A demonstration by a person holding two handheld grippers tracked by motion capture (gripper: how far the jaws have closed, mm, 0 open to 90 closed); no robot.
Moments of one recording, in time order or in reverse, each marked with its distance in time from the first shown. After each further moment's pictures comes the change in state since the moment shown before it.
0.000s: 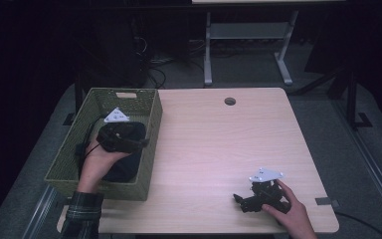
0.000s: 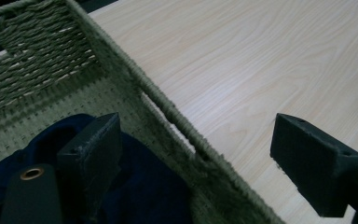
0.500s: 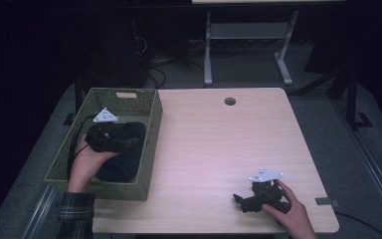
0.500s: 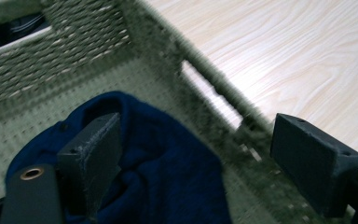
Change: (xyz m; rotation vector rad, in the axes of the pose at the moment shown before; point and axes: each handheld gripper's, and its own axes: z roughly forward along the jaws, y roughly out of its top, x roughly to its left) left arm 0.023 -0.014 -0.011 0.036 0.071 -0.030; right arm 0.000 0.000 0.000 0.000 0.000 -0.001
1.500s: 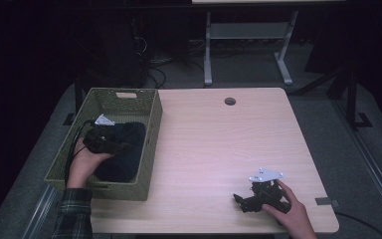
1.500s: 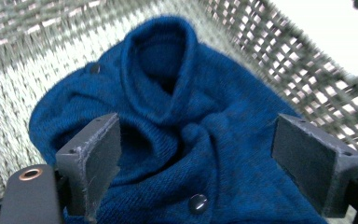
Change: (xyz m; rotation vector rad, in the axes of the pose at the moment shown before) left arm 0.041 -0.035 0.037 0.150 0.063 -0.038; right arm 0.000 0.000 0.000 0.000 0.000 0.000
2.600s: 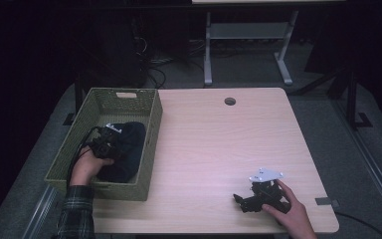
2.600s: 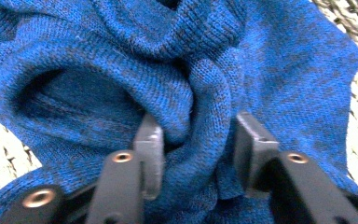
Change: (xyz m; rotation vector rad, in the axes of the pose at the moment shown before) left arm 0.000 -0.011 0.029 0.246 -0.041 -0.048; right arm 0.000 0.000 0.000 0.000 0.000 -0.001
